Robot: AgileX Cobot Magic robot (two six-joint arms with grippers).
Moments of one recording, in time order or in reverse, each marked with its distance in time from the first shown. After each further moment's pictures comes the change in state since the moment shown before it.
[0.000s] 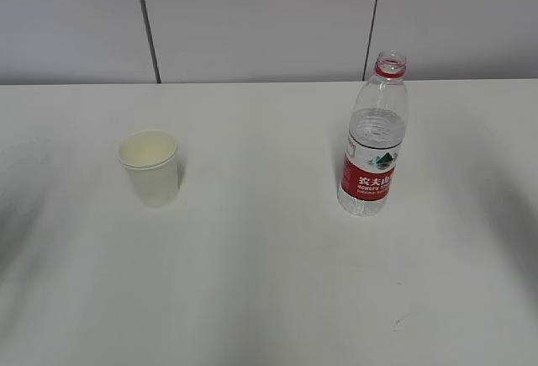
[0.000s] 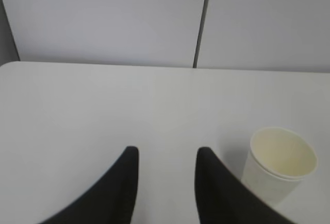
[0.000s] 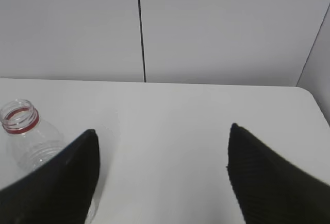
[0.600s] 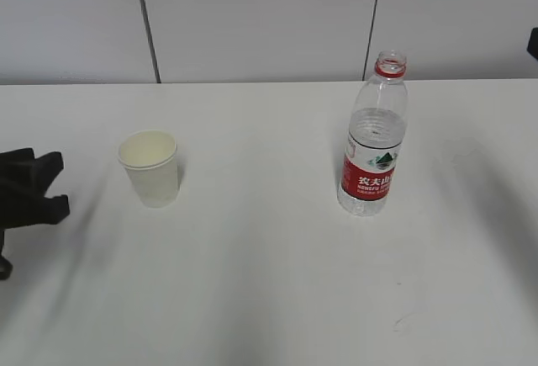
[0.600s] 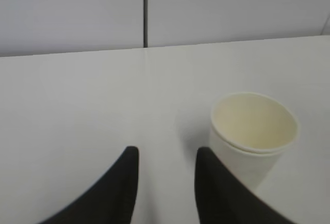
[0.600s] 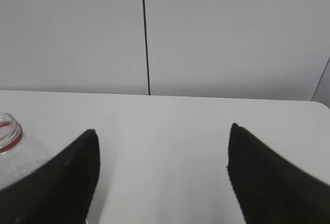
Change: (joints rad) left arm -0.117 0.625 0.067 0.087 -0.702 0.000; right arm 0.000 0.178 0.053 0.000 -0.288 0.003
